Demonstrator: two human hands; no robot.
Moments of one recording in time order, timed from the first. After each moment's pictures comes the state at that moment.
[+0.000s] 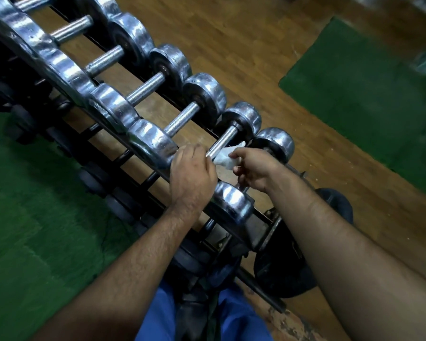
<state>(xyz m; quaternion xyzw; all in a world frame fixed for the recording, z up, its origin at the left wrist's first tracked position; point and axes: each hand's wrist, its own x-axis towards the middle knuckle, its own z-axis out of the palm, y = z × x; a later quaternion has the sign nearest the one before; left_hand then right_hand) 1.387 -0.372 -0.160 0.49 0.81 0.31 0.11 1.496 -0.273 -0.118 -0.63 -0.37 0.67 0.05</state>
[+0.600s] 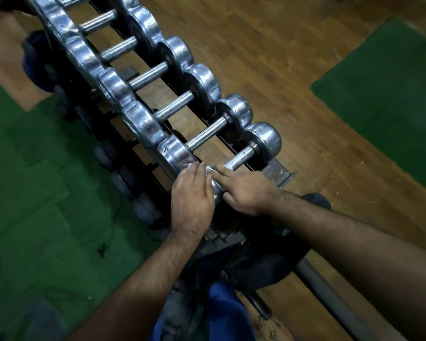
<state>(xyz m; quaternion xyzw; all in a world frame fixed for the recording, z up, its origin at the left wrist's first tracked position) 1.497 -0.406 -0.160 0.42 0.86 0.26 0.10 1.599 -0.278 -0.152 -0.13 -0.97 0.16 -0.11</state>
